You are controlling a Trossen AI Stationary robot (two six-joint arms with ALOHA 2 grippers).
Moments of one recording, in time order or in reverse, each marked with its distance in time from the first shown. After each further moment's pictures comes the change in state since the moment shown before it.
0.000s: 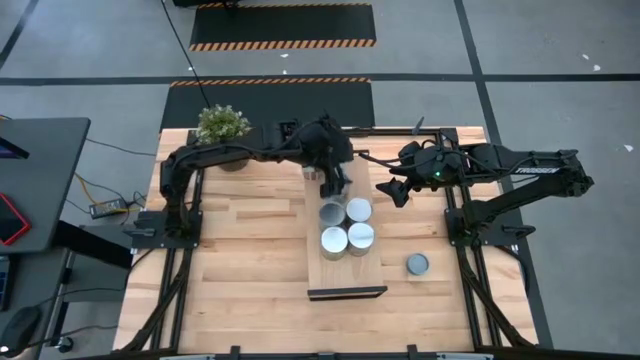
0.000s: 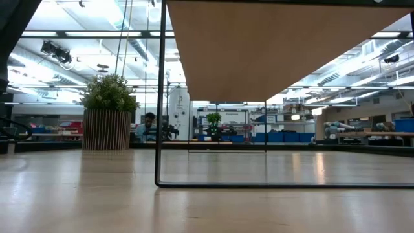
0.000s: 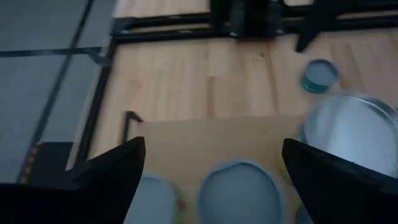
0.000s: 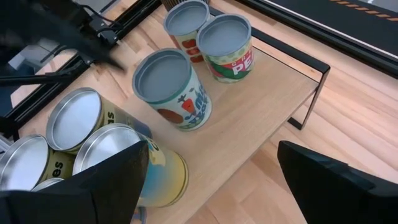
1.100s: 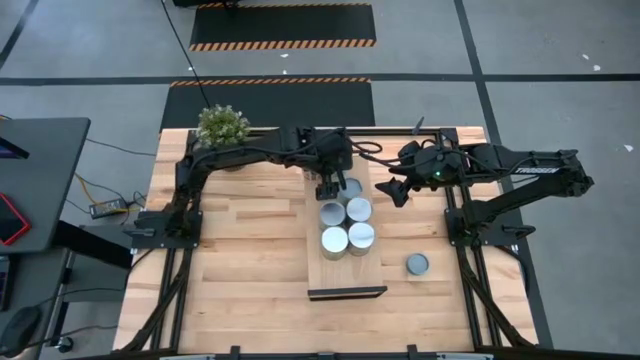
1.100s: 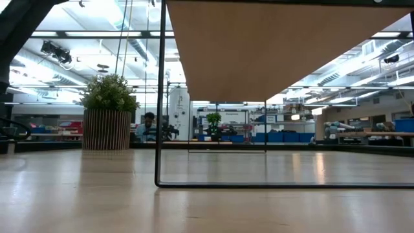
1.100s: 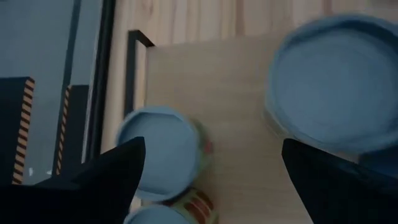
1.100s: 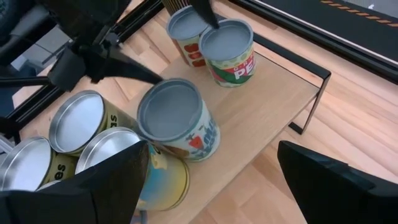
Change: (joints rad) left arm 0.000 0.119 0.077 -0.235 -0.156 0.051; right arm -0.001 0.000 0.000 0.014 0.002 -0.018
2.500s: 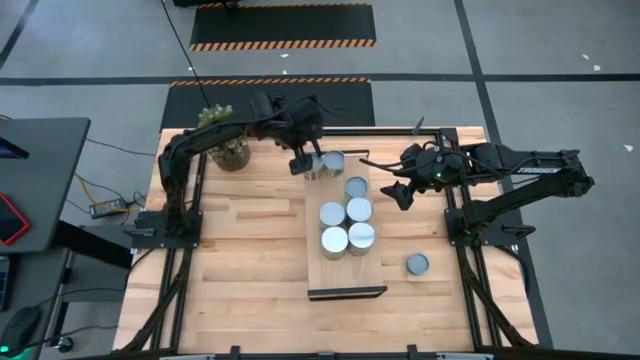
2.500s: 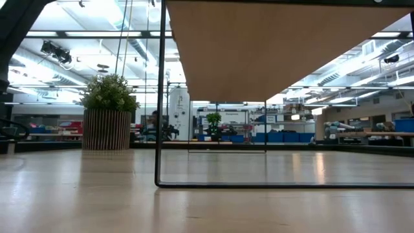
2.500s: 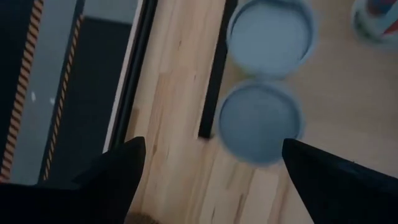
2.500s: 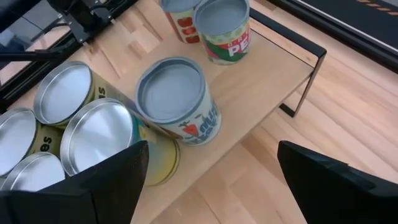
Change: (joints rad) left arm 0.167 -0.115 0.000 -0.247 0.000 -0.068; right arm 0.000 -0.012 0.000 -0.080 -0.033 -0.015
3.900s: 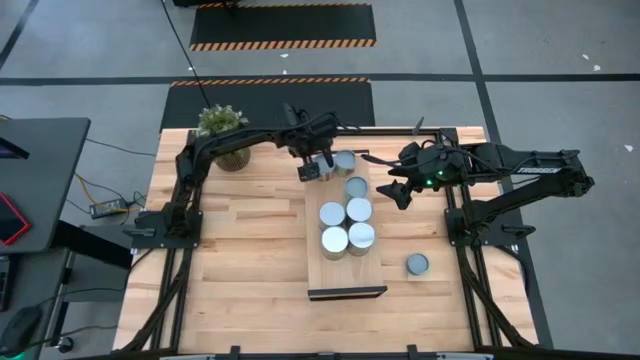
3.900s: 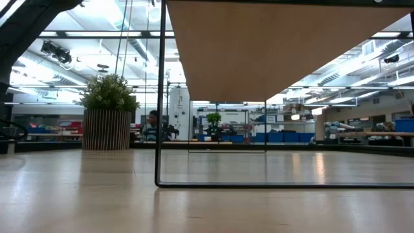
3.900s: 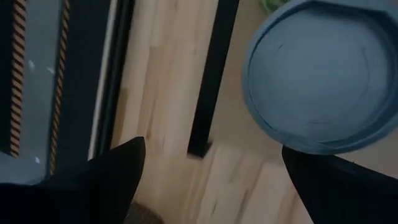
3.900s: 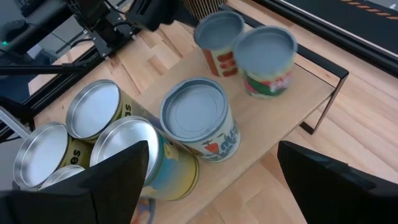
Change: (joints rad) left arm -0.013 0.140 -0.001 -0.028 -0.057 -0.035; right arm 0.000 0.000 0.000 0.085 -0.020 -0.024
